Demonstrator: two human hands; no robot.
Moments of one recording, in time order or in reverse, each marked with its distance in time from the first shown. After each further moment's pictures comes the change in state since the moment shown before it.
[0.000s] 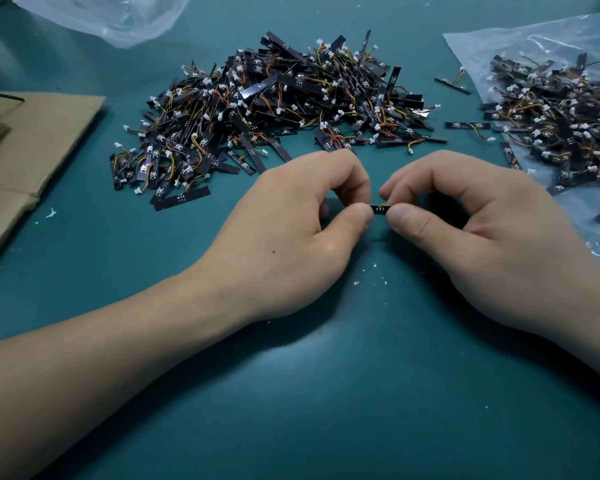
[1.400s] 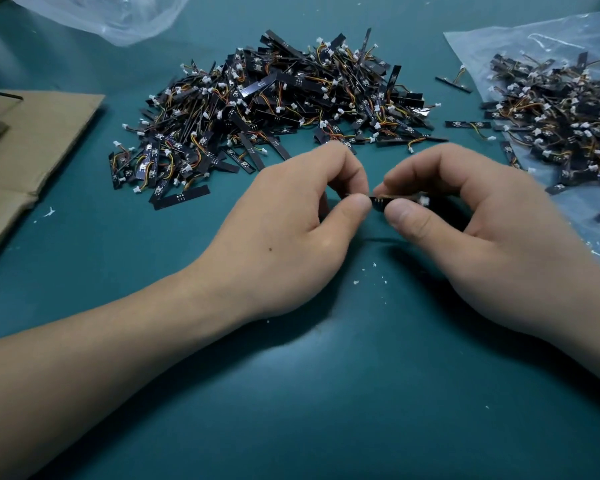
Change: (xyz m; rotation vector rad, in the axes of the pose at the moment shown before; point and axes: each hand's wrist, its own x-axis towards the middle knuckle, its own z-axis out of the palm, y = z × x) left_hand 0.001 0.000 0.001 -0.053 0.028 -0.018; right_hand -0.001 -0.005 0.001 0.035 0.009 0.051
